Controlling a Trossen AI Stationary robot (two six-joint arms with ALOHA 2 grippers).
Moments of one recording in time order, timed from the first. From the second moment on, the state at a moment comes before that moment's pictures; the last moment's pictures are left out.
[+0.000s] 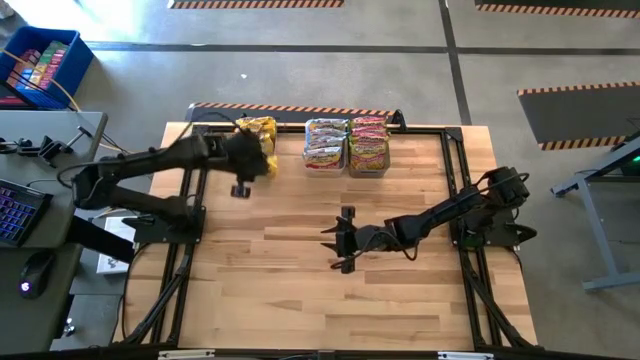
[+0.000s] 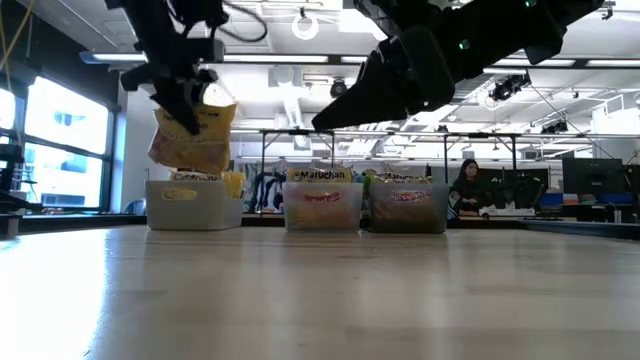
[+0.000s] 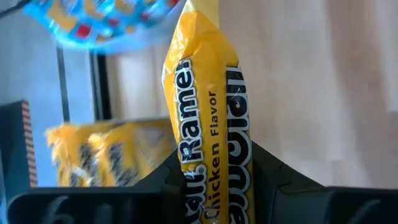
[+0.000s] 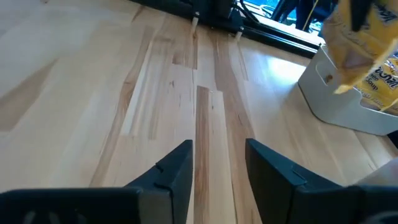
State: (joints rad) left arm 0.39 1.18 0.98 -0.87 -0.16 0.63; right arm 0.29 1.73 0.86 0.41 0.39 -0.16
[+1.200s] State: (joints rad) left arm 0.86 1.43 0.98 -0.68 0.12 0.79; right arm 0.29 1.73 0.86 0.38 0.37 -0.15
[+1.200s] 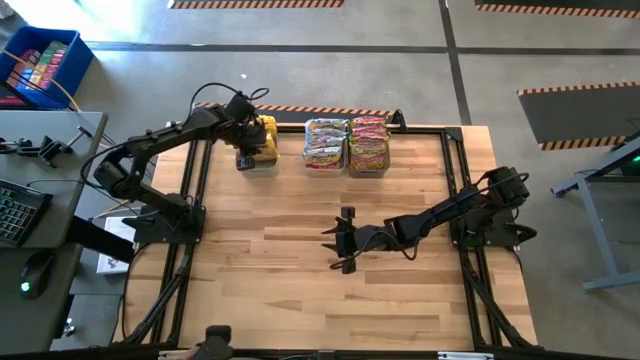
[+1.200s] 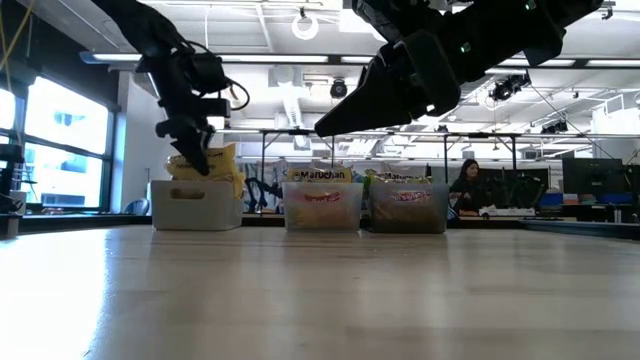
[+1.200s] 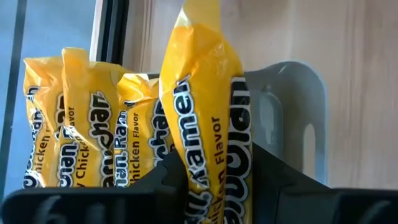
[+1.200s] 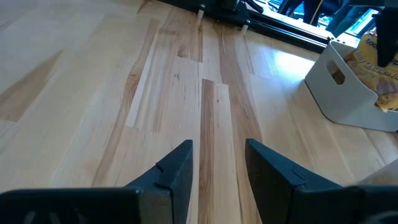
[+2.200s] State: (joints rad) left arm 0.76 1.39 0.98 -0.77 -0.12 0.87; right arm 0.29 1.73 0.86 0.38 0.37 -0.15
